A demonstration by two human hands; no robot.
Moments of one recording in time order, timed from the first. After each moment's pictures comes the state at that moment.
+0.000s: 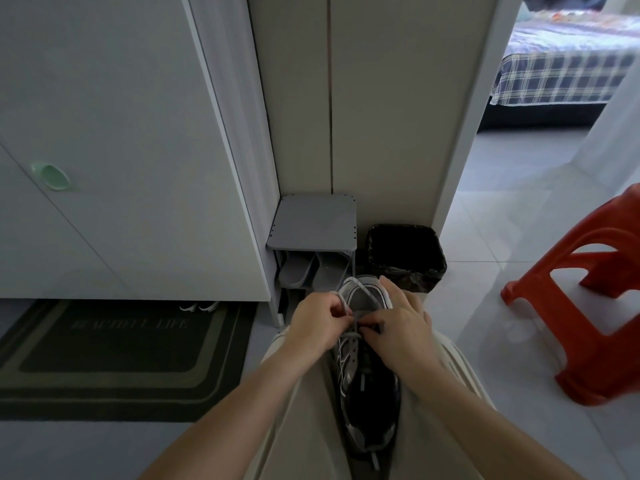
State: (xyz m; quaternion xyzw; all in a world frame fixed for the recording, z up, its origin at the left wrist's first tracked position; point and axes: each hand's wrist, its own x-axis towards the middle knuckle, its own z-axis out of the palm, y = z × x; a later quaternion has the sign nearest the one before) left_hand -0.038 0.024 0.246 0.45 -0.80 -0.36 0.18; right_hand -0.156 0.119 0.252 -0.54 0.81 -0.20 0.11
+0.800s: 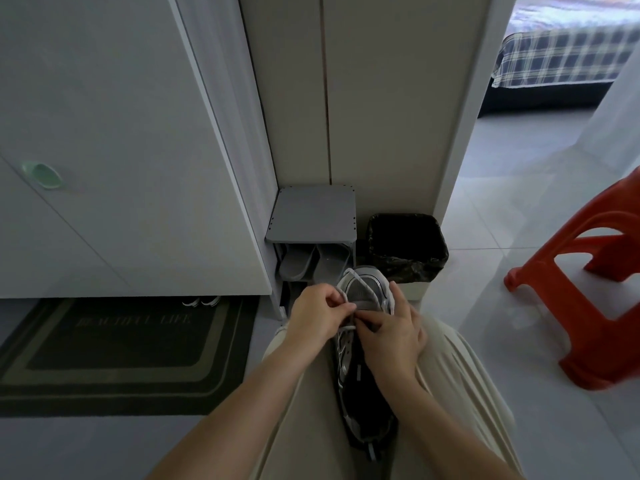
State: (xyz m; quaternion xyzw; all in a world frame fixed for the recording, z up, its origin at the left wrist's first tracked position) left_hand -0.043 0.023 0.240 0.50 -0.75 -0.39 0.21; right_hand -0.122 0.117 0.229 -0.36 0.85 -0.36 0.14
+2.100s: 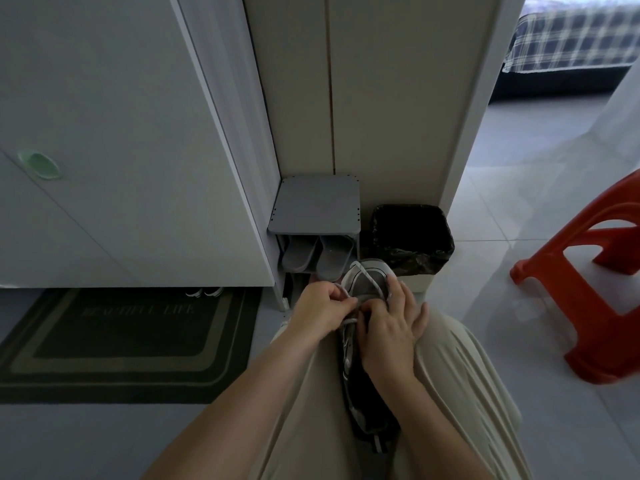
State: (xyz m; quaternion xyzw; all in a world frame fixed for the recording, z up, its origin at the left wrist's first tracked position) left_hand -0.046 0.023 0.246 0.52 -0.71 -0.45 0.14; right_hand -0.122 0.105 0.192 -0.45 0.85 -0.28 -0.03
